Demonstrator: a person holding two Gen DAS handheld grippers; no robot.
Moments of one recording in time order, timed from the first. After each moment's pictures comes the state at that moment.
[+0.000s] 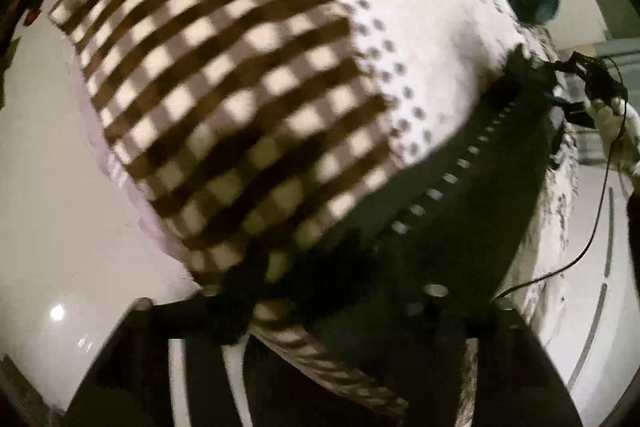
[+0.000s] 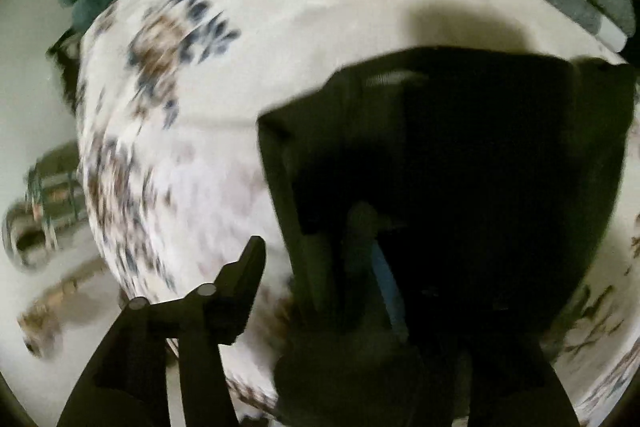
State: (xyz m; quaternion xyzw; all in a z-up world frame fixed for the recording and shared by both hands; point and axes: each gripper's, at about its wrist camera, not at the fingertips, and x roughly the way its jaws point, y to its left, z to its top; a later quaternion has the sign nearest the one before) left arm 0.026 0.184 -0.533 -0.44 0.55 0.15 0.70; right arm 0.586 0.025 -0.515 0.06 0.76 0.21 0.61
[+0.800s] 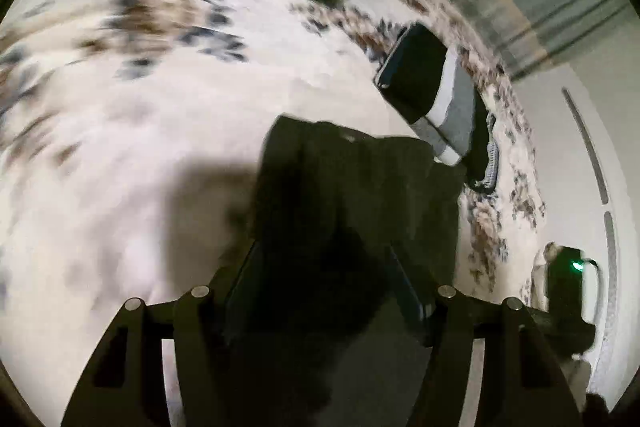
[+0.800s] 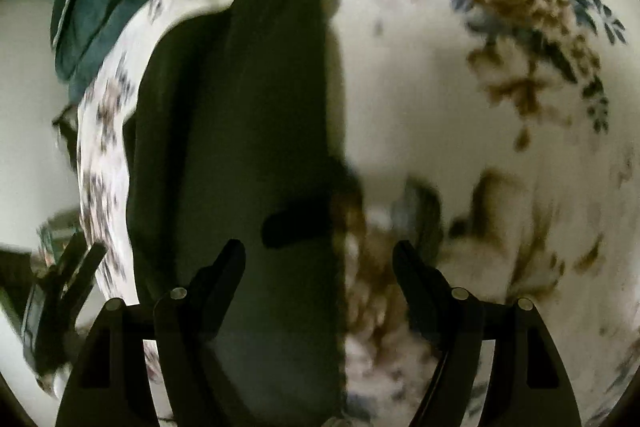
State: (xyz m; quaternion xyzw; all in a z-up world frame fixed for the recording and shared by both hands) left arm 0.473 0.127 -0.513 -0.26 0.54 -0.04 0.80; right arm 0.525 -0.209 -0.551 0.20 0.69 0.12 0.68
